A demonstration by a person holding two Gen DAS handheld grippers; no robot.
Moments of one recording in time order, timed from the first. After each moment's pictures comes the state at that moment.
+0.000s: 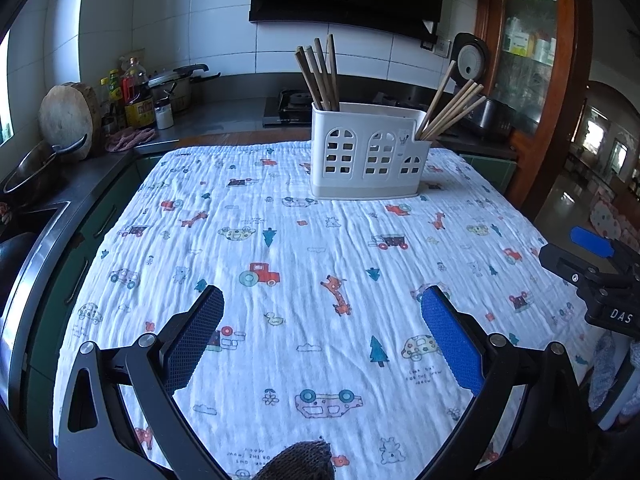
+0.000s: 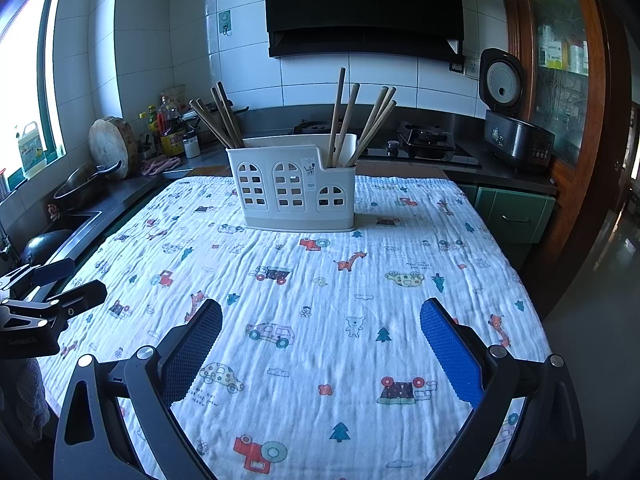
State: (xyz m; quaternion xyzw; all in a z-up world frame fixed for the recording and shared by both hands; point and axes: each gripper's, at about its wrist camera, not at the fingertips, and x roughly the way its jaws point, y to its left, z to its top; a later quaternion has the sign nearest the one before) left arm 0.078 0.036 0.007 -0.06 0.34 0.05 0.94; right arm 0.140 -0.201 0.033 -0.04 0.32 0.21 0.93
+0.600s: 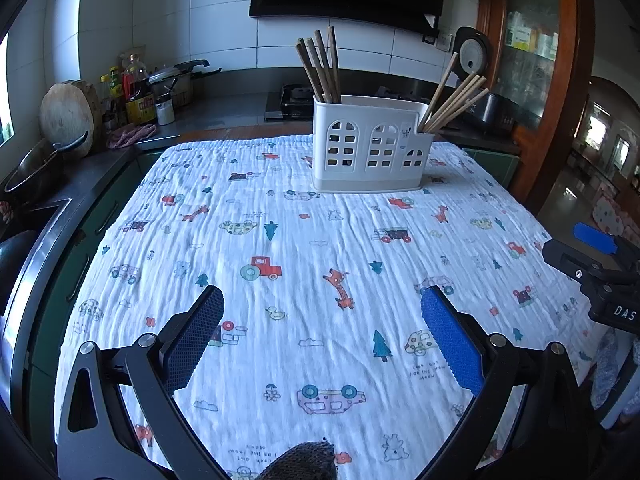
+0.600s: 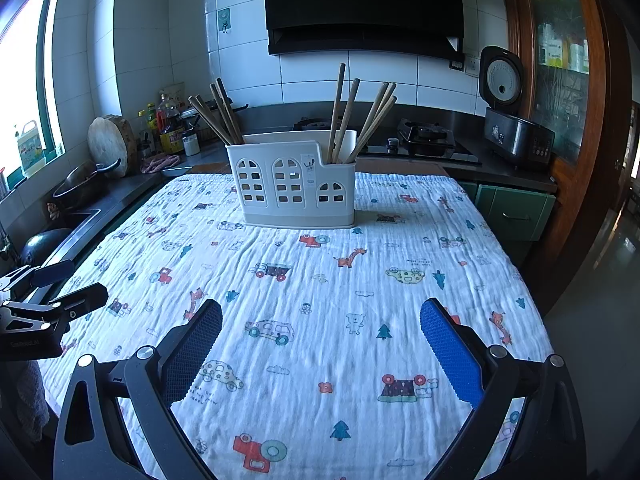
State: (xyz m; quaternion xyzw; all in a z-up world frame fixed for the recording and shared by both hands) left arm 0.079 0.034 0.003 -0.06 0.34 0.05 0.94; right arm 0.140 -0.201 0.030 -0.04 0.32 0.21 0.92
